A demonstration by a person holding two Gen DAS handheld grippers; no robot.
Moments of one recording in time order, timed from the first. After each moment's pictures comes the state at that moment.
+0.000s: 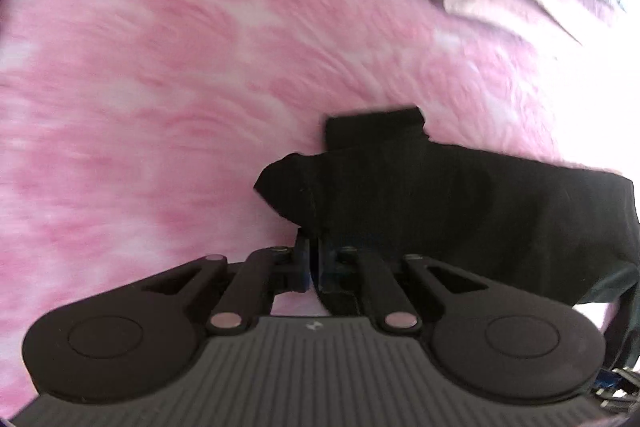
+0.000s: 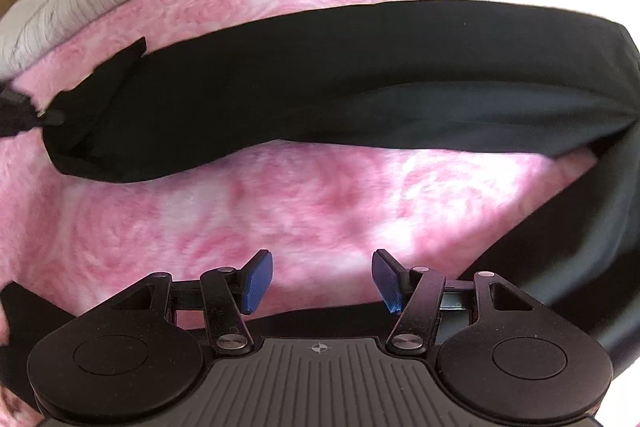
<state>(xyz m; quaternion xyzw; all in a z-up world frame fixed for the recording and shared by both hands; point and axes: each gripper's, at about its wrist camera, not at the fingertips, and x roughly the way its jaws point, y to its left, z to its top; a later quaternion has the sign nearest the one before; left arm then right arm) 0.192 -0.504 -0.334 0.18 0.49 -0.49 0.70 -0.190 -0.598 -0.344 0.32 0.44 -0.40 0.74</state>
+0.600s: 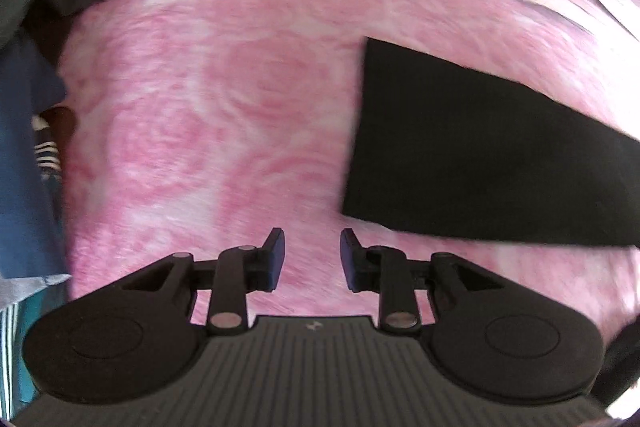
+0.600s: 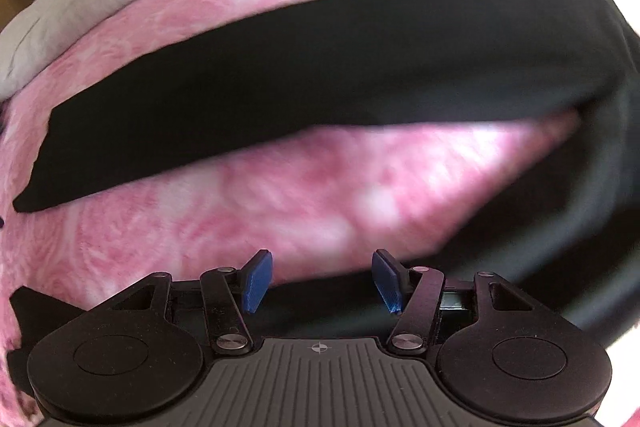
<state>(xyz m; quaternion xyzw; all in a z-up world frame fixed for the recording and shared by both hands) 0.191 -0.397 -0.330 0.23 0.50 -0.43 0.72 -0.222 -0.595 -0.345 0.36 0.42 -0.41 0.72</state>
